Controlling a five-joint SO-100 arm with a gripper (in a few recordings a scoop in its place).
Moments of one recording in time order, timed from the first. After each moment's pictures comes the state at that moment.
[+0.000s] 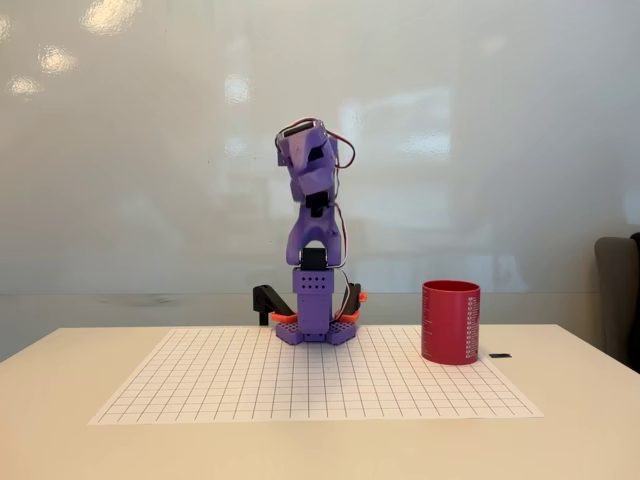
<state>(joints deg) -1.2 166.0 134.5 34.6 14.1</state>
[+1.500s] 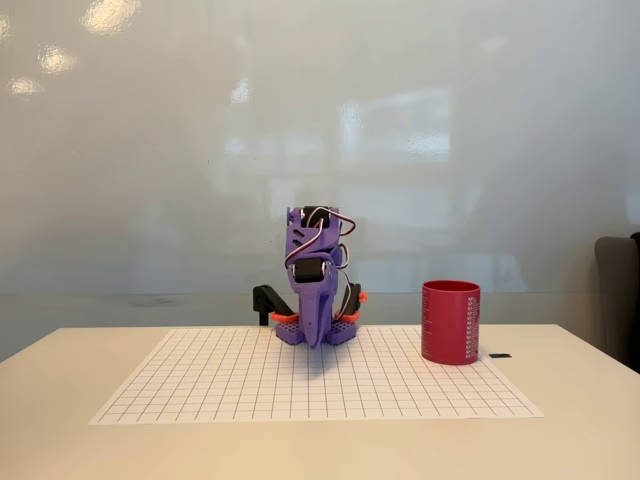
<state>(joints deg) -4.7 189.1 173.9 67.9 9.7</state>
